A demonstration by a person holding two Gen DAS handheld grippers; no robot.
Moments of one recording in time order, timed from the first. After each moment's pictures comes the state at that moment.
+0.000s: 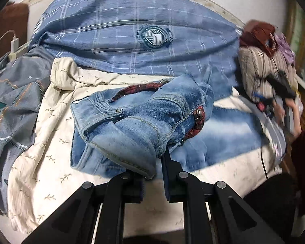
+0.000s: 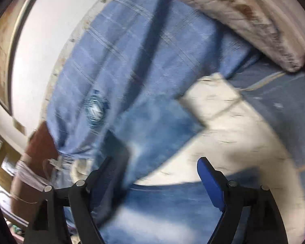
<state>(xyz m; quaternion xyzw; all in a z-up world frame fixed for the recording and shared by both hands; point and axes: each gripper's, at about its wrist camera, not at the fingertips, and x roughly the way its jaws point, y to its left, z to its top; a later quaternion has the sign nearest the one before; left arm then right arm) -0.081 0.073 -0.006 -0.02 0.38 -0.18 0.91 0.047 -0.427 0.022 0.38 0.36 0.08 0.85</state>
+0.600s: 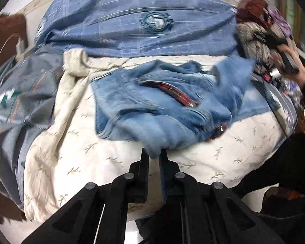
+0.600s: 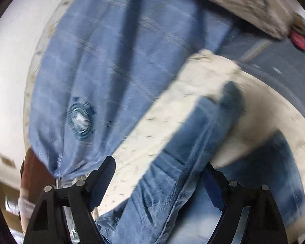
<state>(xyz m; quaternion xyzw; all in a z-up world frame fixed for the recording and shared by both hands) -0.117 0.112 -0.039 0.03 0.40 -0.16 0.90 0.055 -0.401 0.016 0.43 0.43 -0.07 0.79</state>
